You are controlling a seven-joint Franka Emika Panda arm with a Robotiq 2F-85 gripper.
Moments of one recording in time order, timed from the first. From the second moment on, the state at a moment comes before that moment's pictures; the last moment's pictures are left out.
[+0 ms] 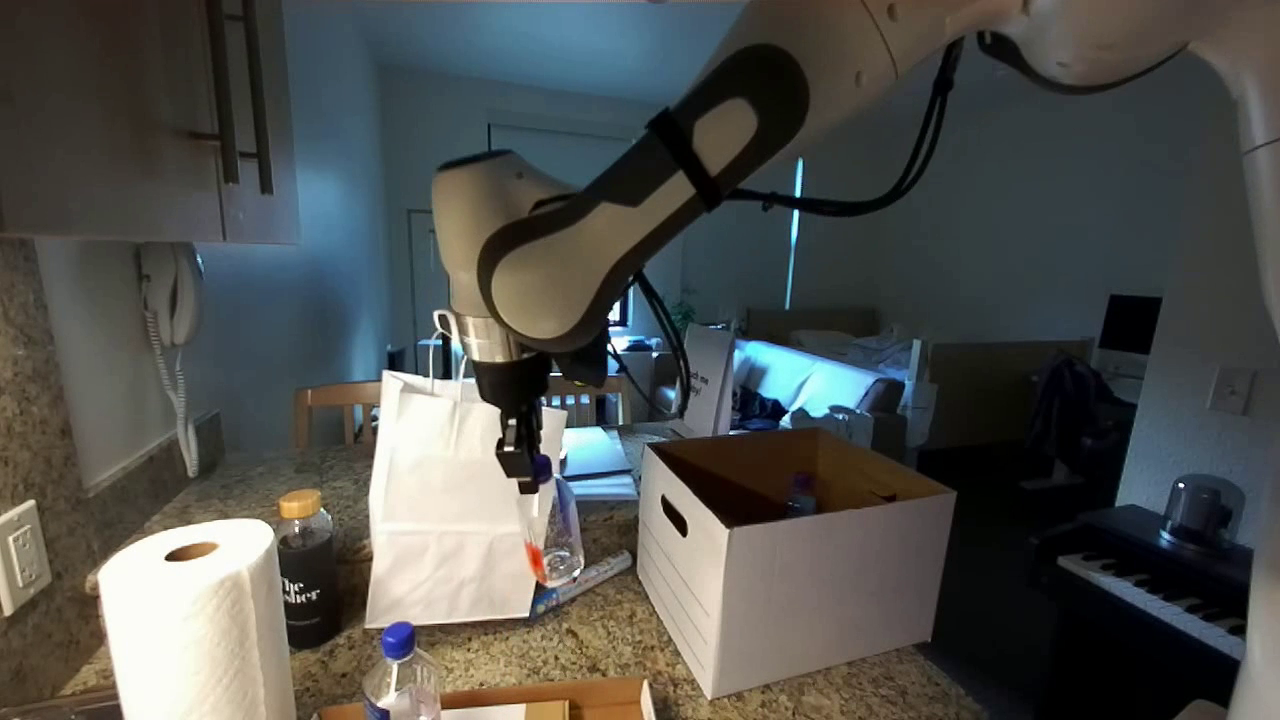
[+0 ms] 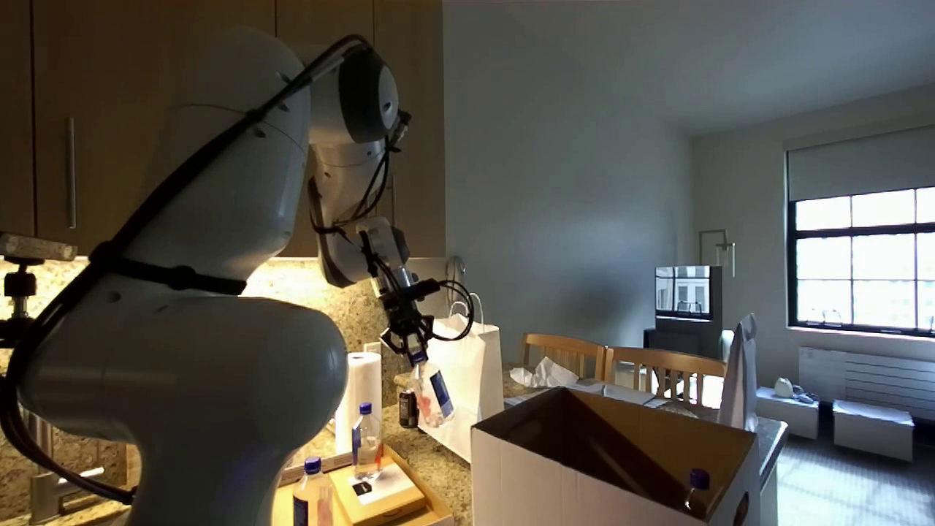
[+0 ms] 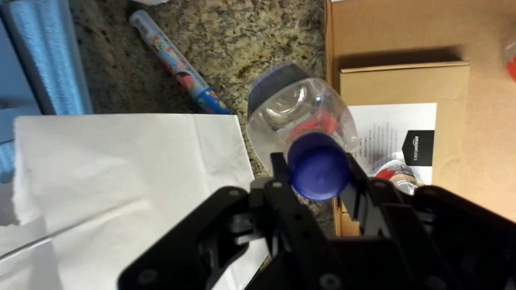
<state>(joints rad) 0.37 0.25 0.23 -1.96 -0.48 2.25 -0.21</state>
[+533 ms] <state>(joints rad) 0.34 0.09 0.23 -1.98 -0.49 2.15 -0.25</state>
